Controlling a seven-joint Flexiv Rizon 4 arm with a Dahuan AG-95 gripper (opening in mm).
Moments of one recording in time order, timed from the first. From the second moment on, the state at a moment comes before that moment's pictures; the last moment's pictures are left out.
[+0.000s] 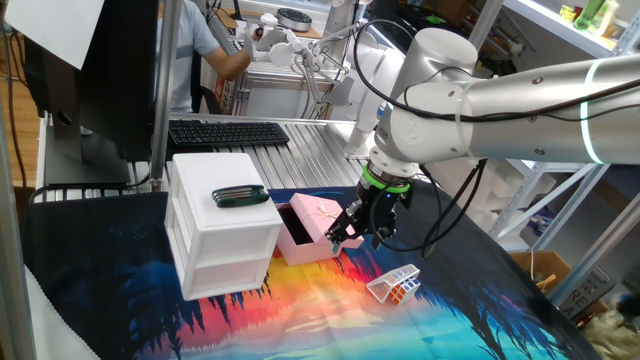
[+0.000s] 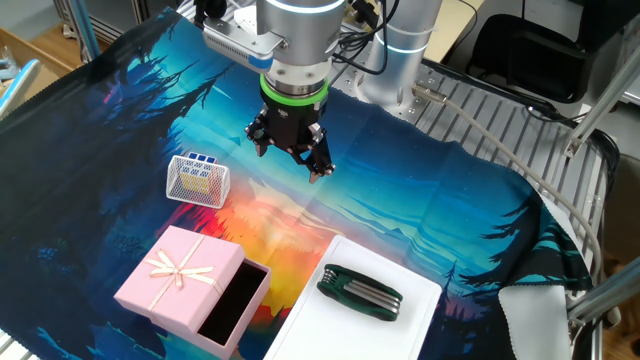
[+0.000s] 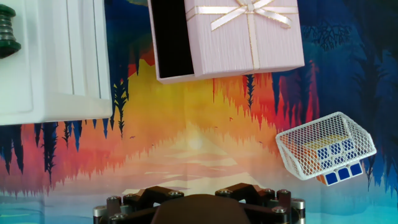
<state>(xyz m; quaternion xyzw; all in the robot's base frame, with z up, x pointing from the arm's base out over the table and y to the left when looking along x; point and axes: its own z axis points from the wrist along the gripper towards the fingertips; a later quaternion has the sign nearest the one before) 0.500 0.000 0.170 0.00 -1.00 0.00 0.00</state>
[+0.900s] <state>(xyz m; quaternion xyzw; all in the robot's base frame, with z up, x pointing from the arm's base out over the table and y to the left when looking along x) 0.499 0.002 0.171 -0.11 -0.99 0.02 -0.01</state>
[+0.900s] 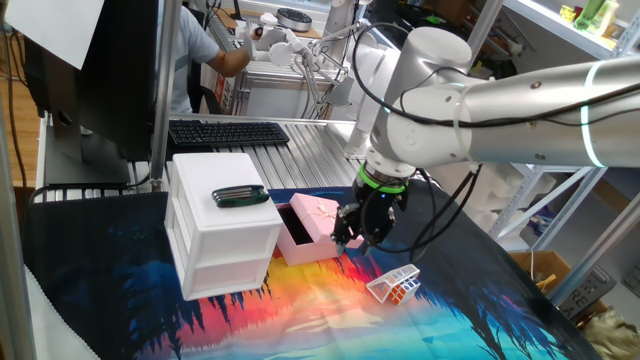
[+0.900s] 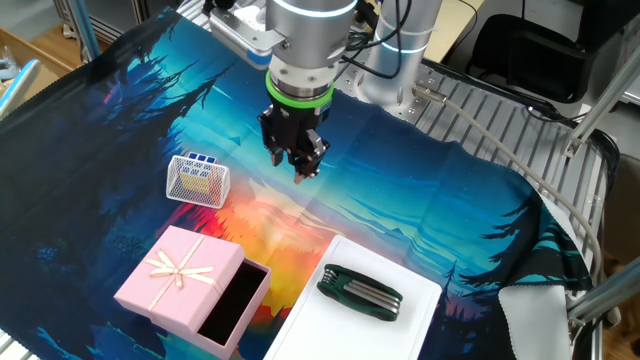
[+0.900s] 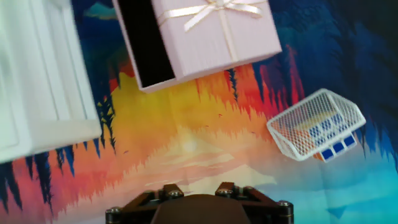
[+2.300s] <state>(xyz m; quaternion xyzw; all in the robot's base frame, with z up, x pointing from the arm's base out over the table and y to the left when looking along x) 0.525 -0.012 0.177 -0.08 -1.00 0.02 -0.01</state>
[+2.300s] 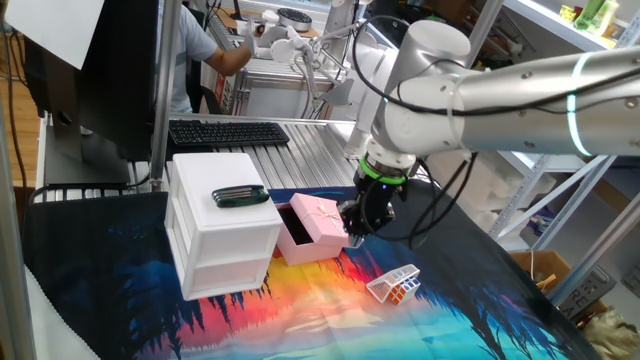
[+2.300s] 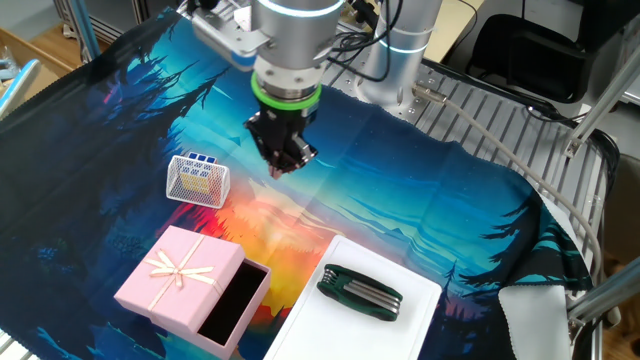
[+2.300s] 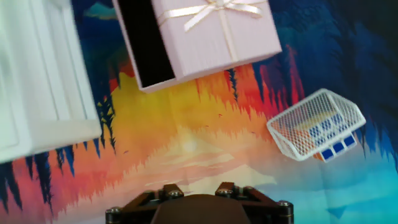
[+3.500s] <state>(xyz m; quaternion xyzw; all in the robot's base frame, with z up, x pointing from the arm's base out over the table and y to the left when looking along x) 0.591 -0.047 0.175 -0.05 -1.00 0.01 0.00</state>
